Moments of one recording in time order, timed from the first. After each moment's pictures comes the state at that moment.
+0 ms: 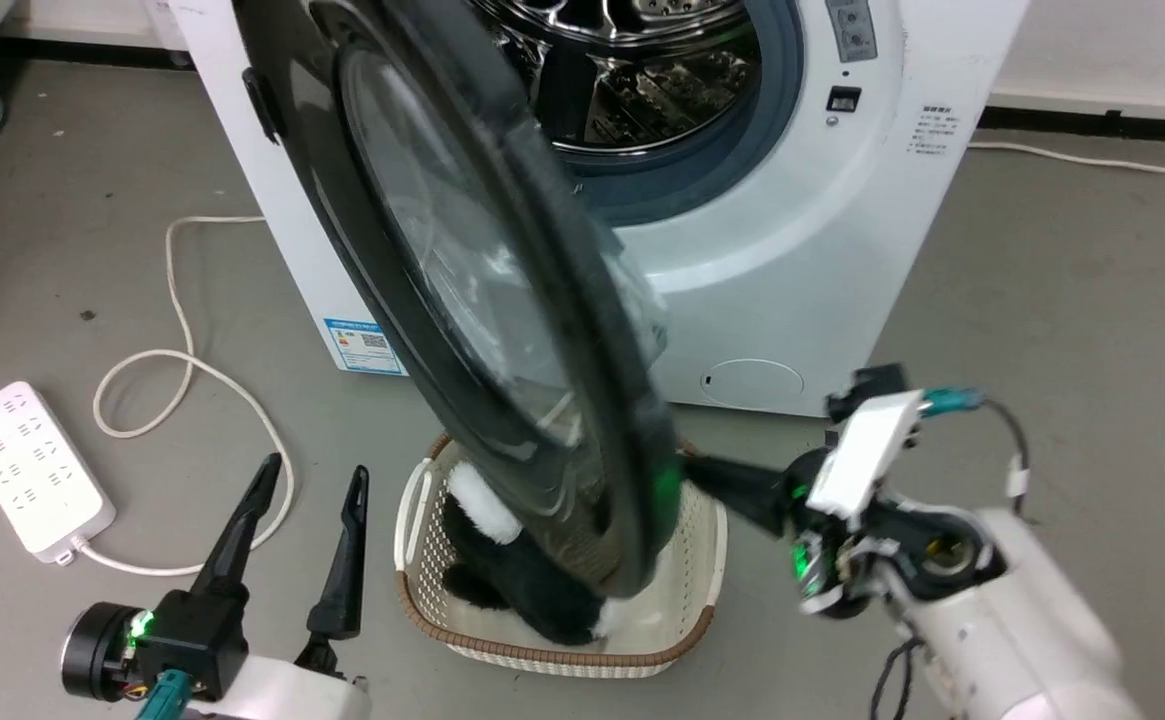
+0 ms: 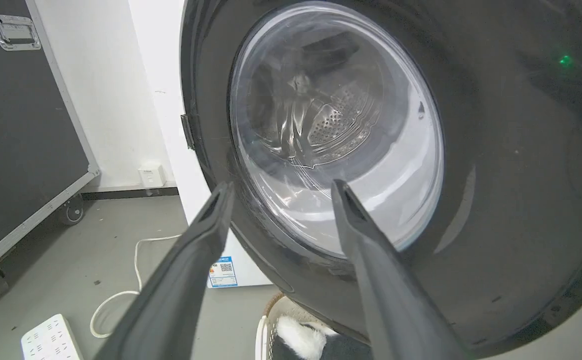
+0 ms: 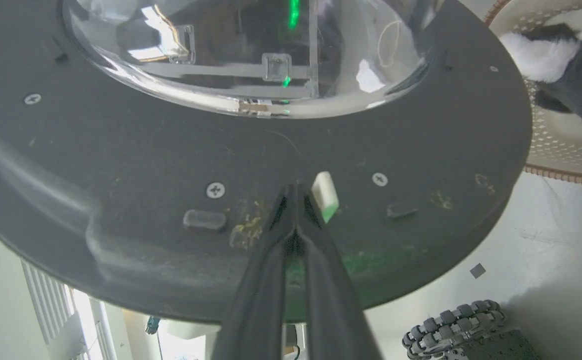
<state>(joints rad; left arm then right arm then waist) 0.00 0.14 -0.02 -0.03 -0.08 -0.13 -0.26 -0.59 -0.06 0.28 0.69 1.56 0.13 0.73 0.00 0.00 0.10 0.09</state>
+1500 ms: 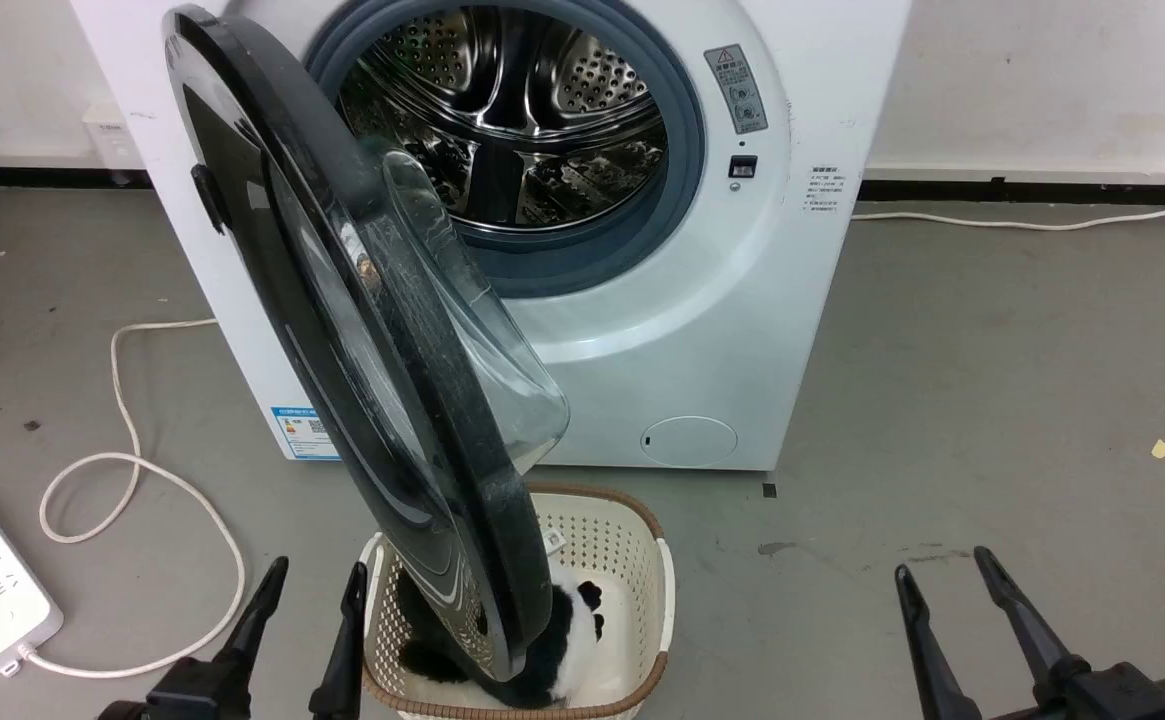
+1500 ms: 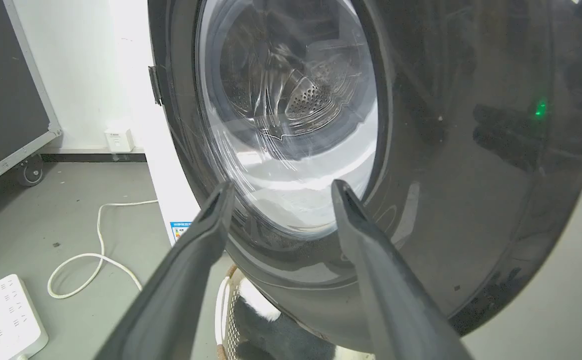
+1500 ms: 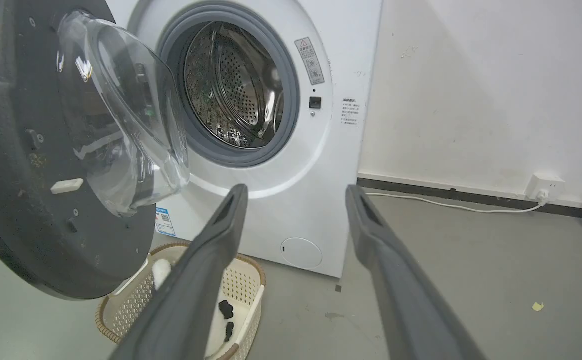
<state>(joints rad) 0.09 0.14 -0.02 0.09 -0.17 -0.13 -0.26 0.16 -0.05 0.02 -0.04 0.04 0.13 -0.26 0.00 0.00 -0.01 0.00</state>
